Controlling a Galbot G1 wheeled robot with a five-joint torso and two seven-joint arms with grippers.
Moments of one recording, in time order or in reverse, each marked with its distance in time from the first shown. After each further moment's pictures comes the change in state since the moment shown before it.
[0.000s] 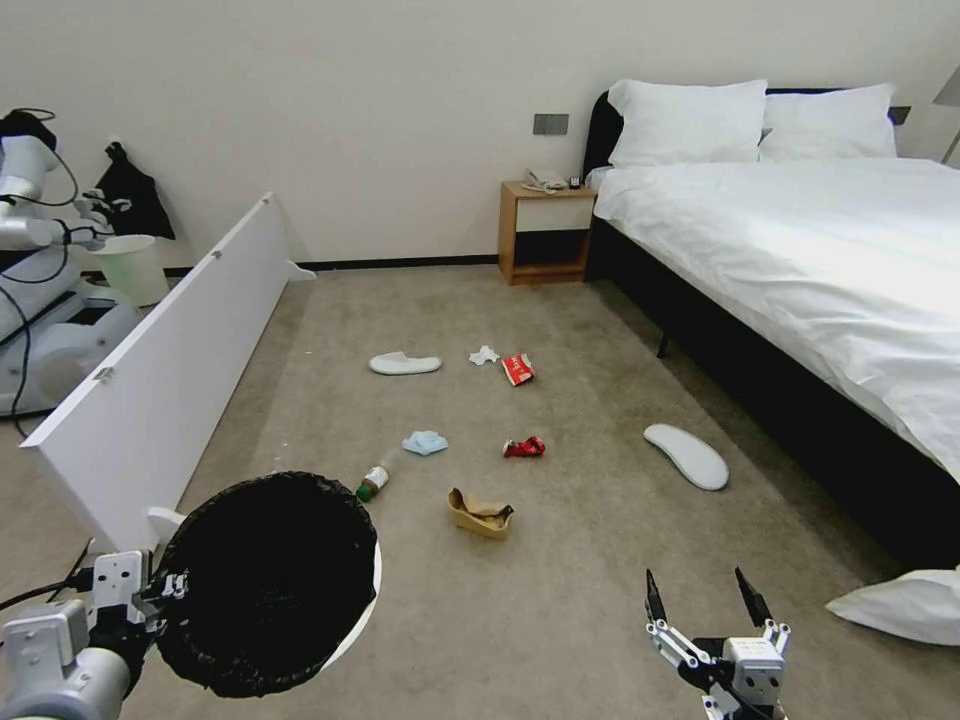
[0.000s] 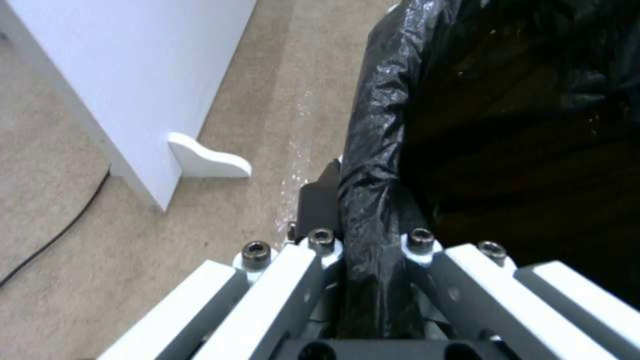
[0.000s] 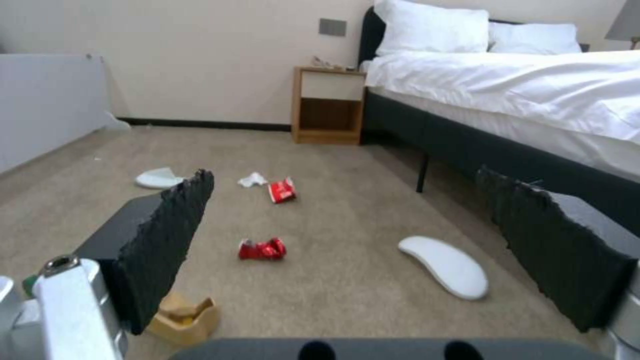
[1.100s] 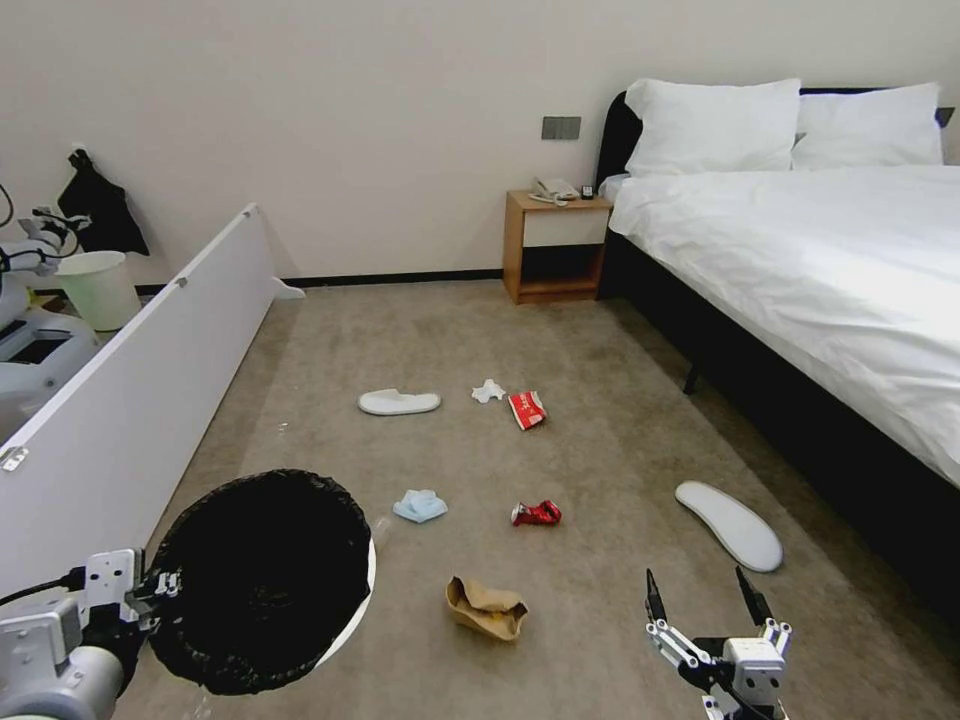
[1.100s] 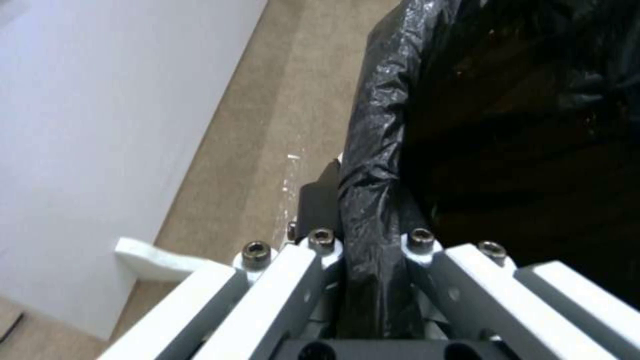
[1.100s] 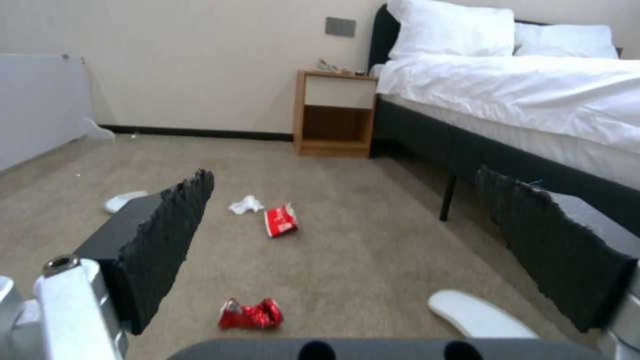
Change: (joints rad) left arm -0.009 0.001 -0.017 0.003 -0.006 0.001 -0.010; right arm 0.000 0.003 0.002 0.001 -0.012 0.008 -0.002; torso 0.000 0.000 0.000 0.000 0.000
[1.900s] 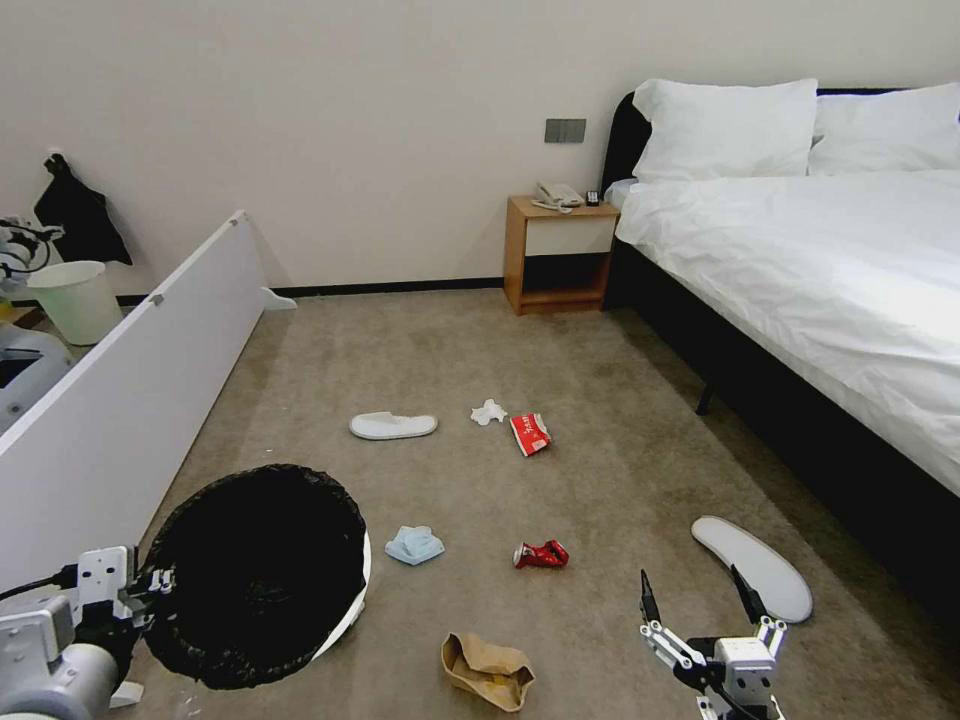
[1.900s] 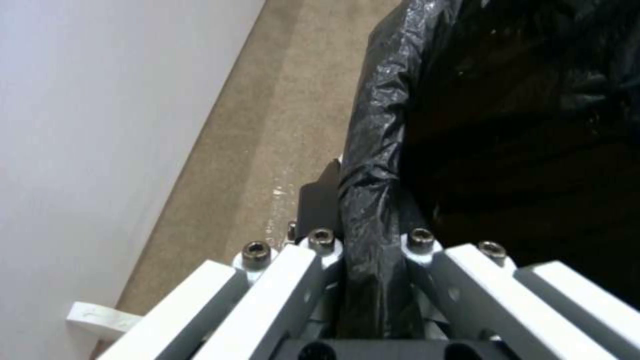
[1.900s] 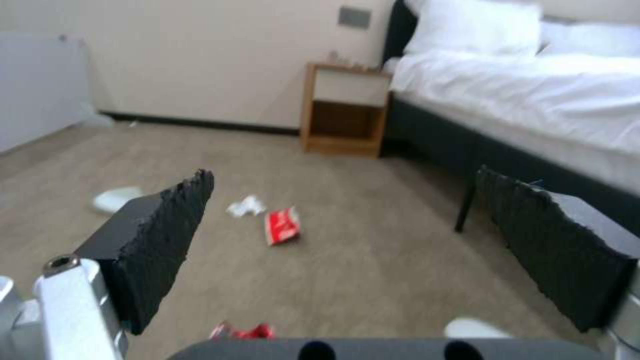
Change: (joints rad) left arm -0.004 0.002 -0.007 0.002 -0.011 0.002 -0.005; right arm -0.012 -0.009 -0.017 0.014 -0.037 -0.036 -0.014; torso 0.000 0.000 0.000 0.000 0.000
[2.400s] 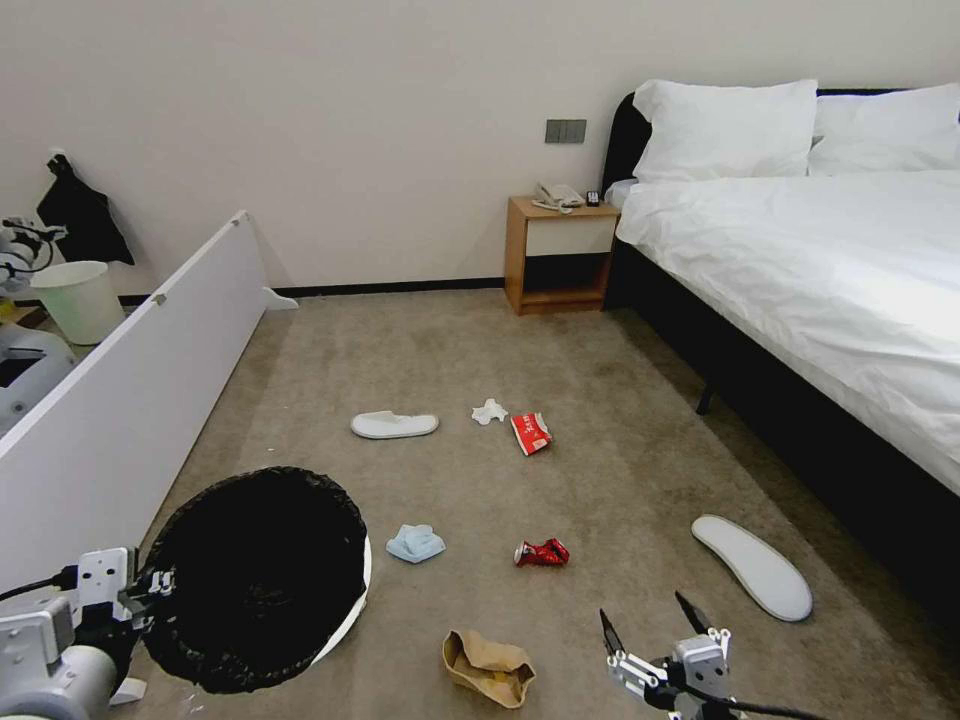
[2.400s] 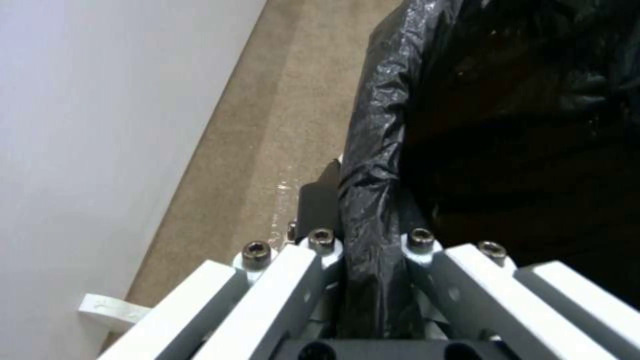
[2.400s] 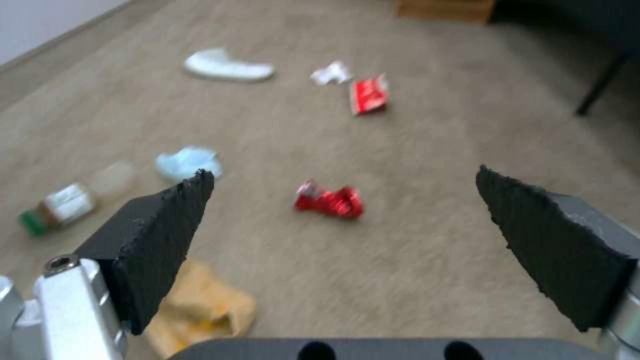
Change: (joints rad) left arm 0.020 0.002 -0.010 -0.014 -0.002 0.004 -0.001; right arm 0.058 -0.253 -0.041 0.014 0.199 -0.424 -0.049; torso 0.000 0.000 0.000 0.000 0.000
